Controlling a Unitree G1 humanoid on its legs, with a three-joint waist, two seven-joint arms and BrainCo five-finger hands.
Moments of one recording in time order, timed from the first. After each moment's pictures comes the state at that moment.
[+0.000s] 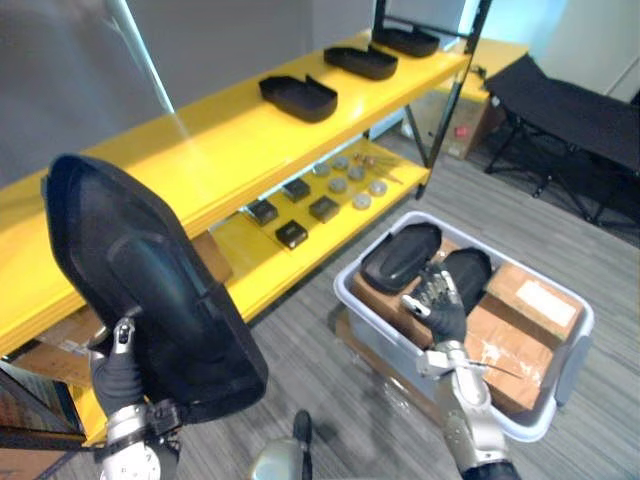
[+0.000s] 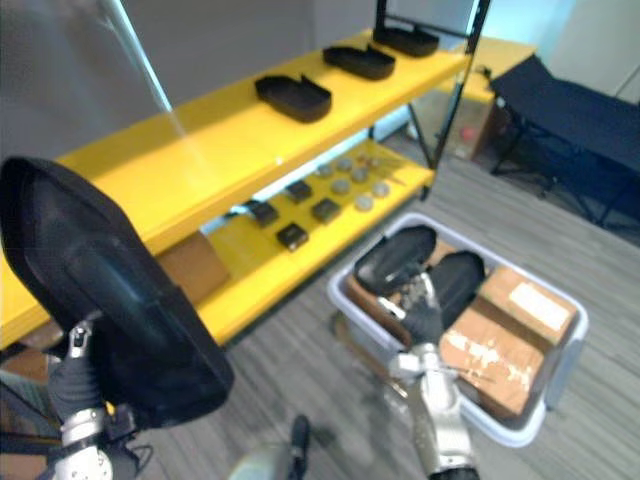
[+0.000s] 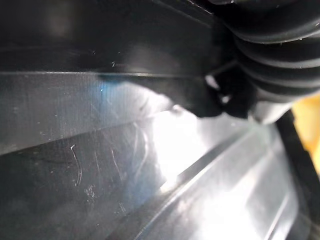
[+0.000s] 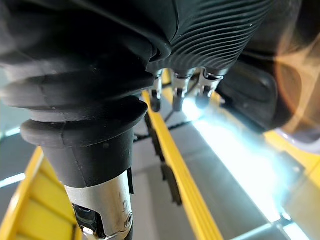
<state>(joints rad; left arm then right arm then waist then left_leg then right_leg) 0.41 0.08 0.21 -0.39 -0.18 -0.33 0.11 0.09 -0.08 0.08 0.08 0.41 -0.32 -0.02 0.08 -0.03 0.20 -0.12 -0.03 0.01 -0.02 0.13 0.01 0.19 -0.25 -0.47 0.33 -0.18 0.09</state>
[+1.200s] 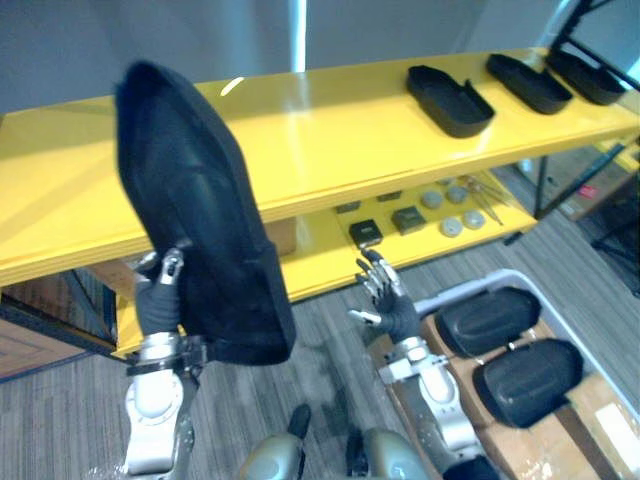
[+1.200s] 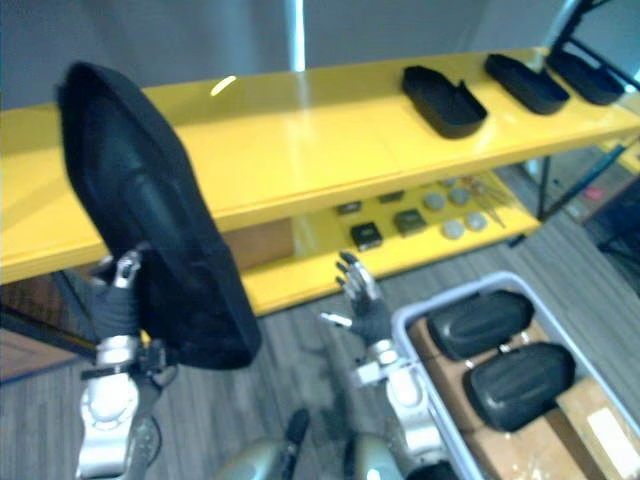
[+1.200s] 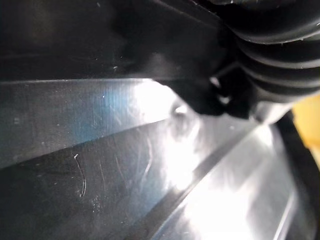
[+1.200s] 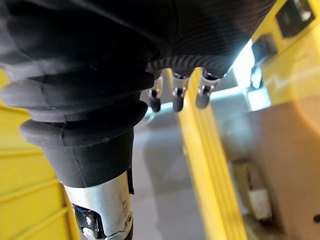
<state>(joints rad) 0.19 0.18 0.08 -0.25 -0.18 -0.32 0.12 0.06 -0.10 0.30 0.06 0.33 -0.40 0.16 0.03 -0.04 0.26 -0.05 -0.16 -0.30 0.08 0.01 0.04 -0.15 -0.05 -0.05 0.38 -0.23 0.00</state>
